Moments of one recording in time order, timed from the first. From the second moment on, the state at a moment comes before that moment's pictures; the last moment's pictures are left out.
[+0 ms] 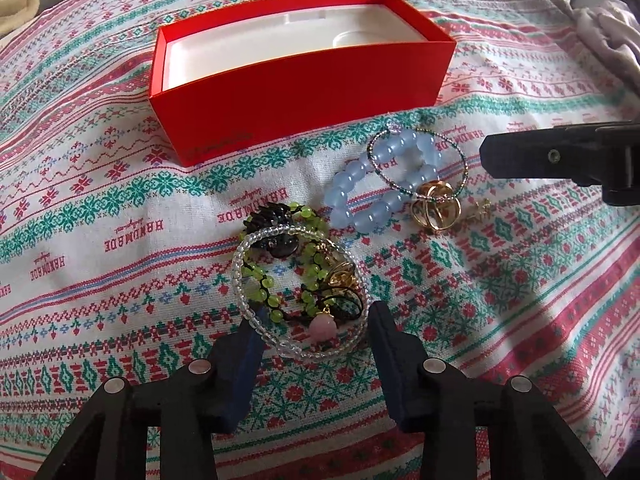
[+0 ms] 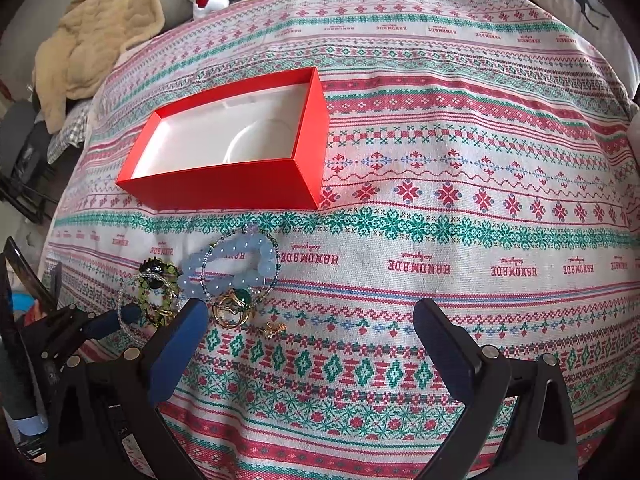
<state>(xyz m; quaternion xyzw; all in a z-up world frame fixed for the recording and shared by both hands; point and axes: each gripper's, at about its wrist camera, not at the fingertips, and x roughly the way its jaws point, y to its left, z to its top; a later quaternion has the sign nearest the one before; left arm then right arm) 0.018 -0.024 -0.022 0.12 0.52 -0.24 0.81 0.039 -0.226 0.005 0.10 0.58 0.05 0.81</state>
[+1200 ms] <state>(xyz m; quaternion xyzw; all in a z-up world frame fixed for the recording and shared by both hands) 0.024 -0.033 -0.031 0.15 0.53 -0.23 0.80 0.051 -0.217 -0.006 0.04 0.58 0.07 0.81</state>
